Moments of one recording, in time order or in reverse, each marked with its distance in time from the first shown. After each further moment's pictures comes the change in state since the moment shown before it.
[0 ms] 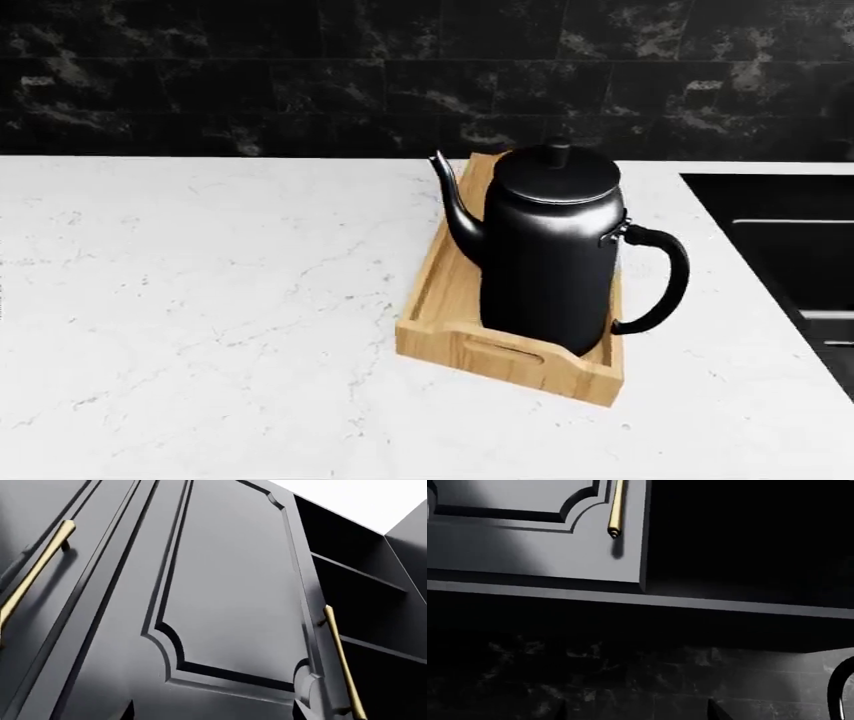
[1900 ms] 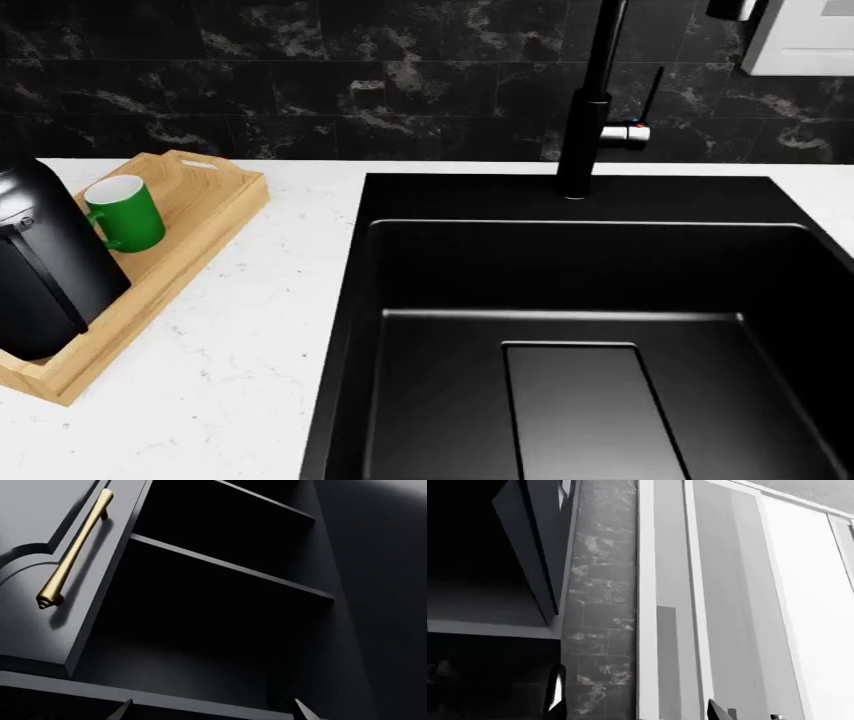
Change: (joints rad) left arm 0.266 -0.159 -0.125 0.189 -0.185 0.135 -0.035; right arm 0.060 0.451 -0.229 0.018 -0.253 -0.320 -0.026
